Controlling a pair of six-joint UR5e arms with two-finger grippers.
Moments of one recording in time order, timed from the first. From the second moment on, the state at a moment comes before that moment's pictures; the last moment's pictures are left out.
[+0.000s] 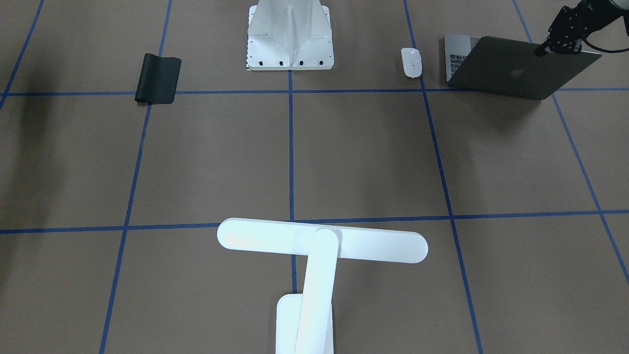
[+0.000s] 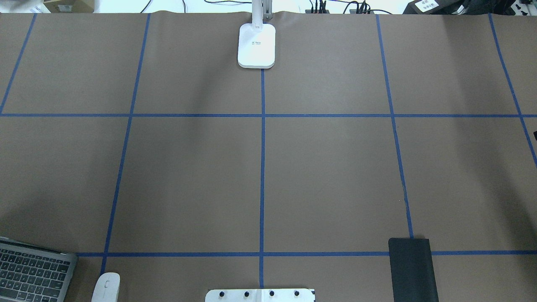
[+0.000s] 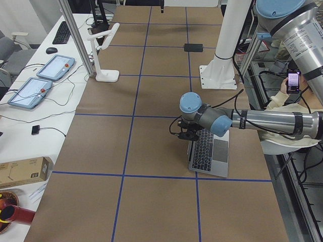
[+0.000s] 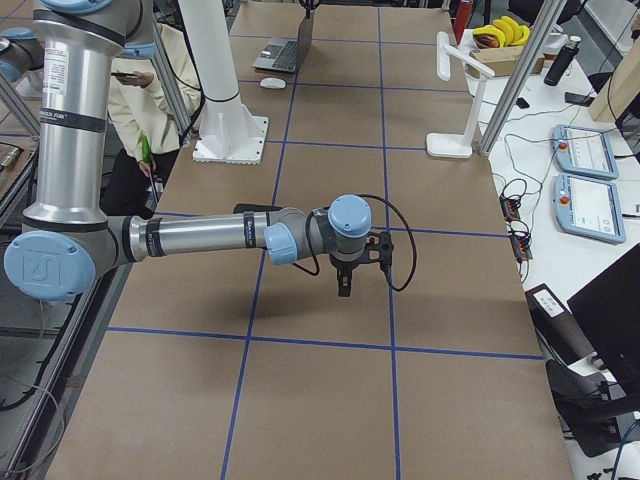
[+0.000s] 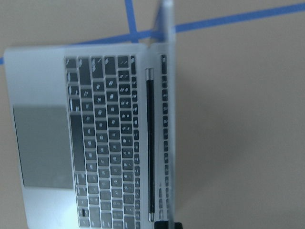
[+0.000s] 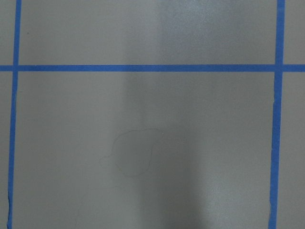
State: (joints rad) left arm -1.13 -1.04 -2.12 -2.04 -2.57 -2.04; right arm 1.37 -1.71 1.80 -1.37 2.47 0.32
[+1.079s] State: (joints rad) left arm -1.22 -1.67 -2.08 -1.49 -2.56 -2.04; right arm 1.37 -1.74 1.78 -1.38 2.50 0.32
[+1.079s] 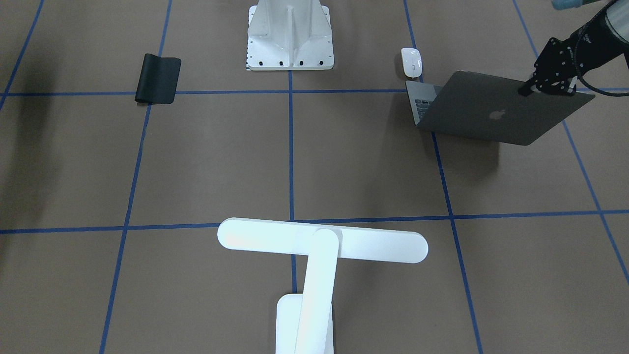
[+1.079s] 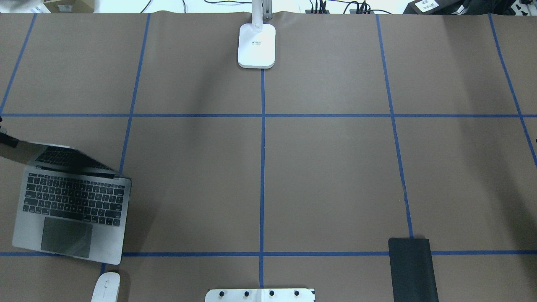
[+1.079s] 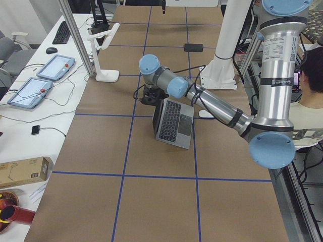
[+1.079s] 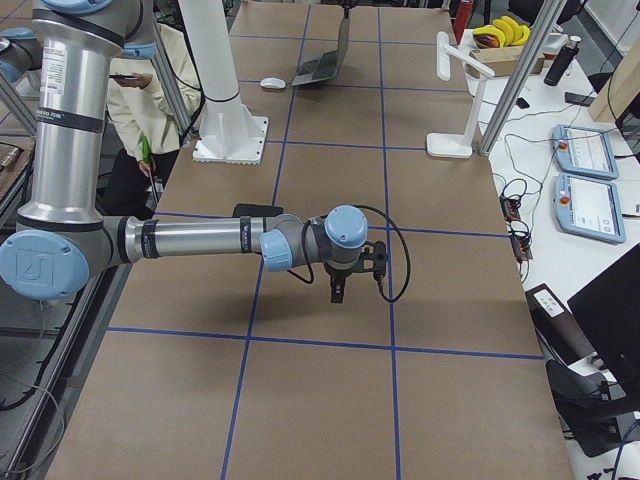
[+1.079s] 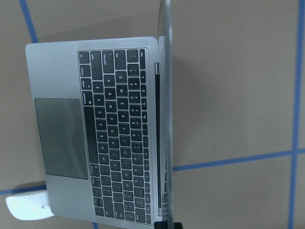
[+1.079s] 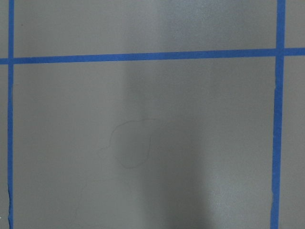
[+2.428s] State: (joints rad) left arm -0.95 -2.32 -1.75 -1.50 -2.19 -2.44; right arm 1.37 -1.78 1.76 -1.39 2.50 0.32
